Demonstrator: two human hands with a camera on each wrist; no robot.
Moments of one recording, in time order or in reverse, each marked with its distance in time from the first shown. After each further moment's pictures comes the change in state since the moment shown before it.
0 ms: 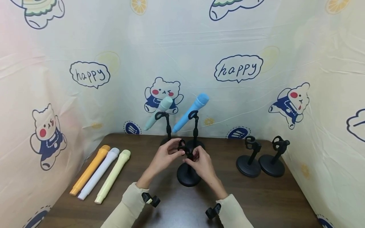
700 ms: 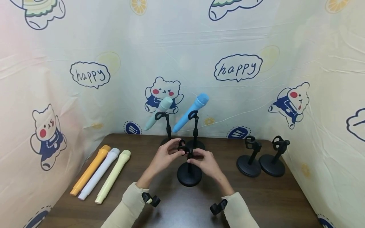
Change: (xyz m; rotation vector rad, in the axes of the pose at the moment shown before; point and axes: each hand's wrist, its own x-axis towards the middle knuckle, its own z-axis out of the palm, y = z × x) left_hand 0.001 -0.001 0.000 0.000 -0.017 -0.006; right_hand 0.004 0.010 -0.024 0.135 -0.199 -0.092
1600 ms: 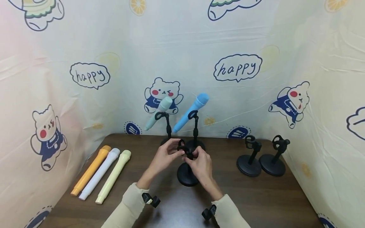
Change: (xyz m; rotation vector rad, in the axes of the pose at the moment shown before) left_hand -0.001 -0.002 0.000 0.009 0.027 0.022; right_hand -0.001 -0.021 0.041 -0.233 0.409 0.122
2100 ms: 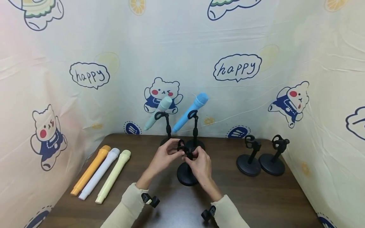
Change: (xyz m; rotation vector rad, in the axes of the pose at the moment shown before) left_hand -0.002 0.003 0.000 -0.013 -0.015 -0.024; right_hand -0.002 -0.001 0.000 -0.034 0.013 0.022
